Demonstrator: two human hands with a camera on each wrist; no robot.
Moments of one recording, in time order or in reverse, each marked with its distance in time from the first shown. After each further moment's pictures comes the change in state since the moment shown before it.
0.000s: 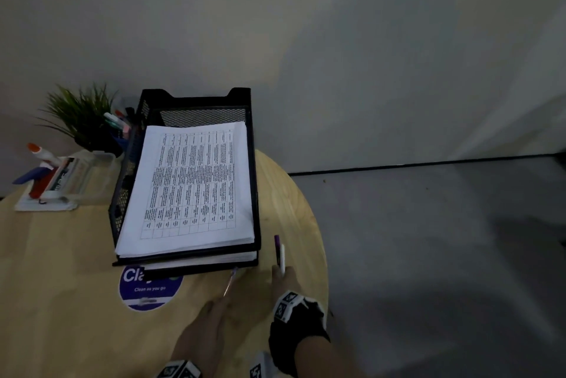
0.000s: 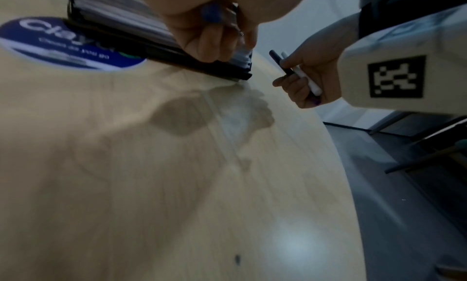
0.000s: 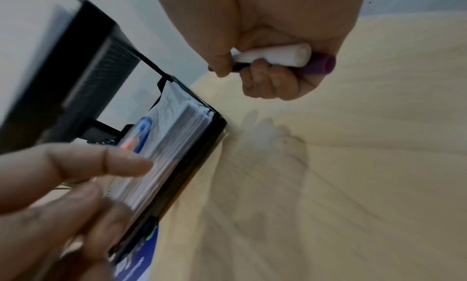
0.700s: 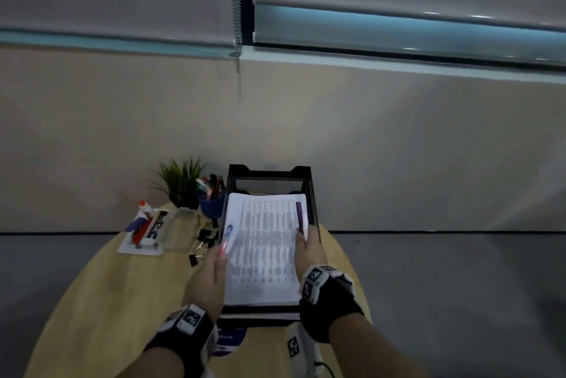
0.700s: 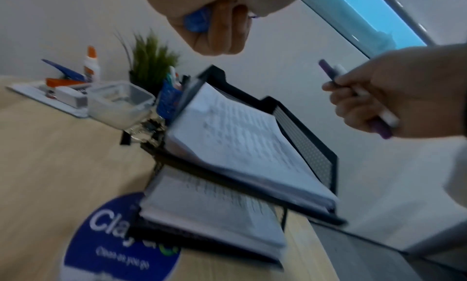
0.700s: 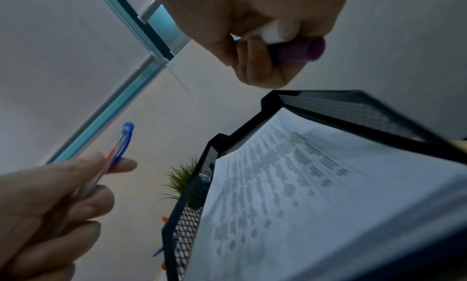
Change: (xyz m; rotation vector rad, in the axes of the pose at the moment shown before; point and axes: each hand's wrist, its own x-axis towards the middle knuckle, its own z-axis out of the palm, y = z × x) left_hand -0.069 0.073 -0.318 -0.546 0.502 -0.028; right_hand -0.108 -0.206 -0.020 0.003 0.139 -0.507
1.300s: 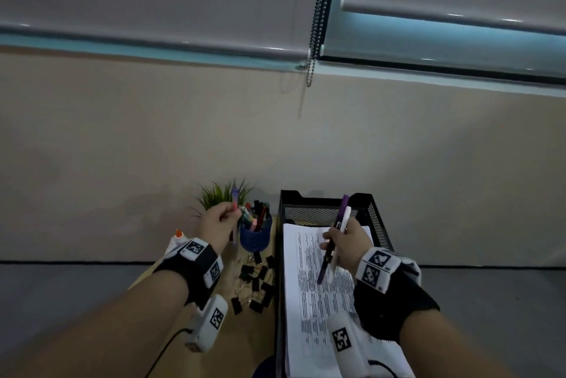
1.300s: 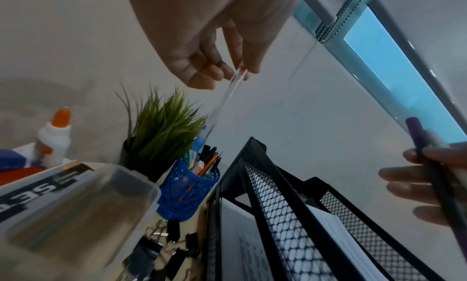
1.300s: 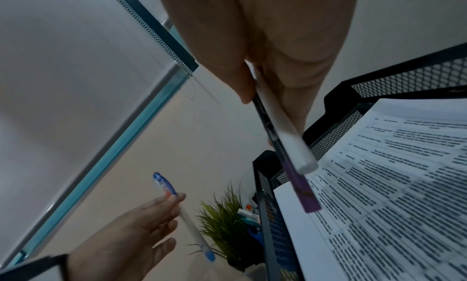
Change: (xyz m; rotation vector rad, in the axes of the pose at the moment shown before) left_hand 0.218 -0.058 -0.091 -0.260 0.064 0.100; right_hand 0.089 -0.080 0.079 0.341 0.044 0.071
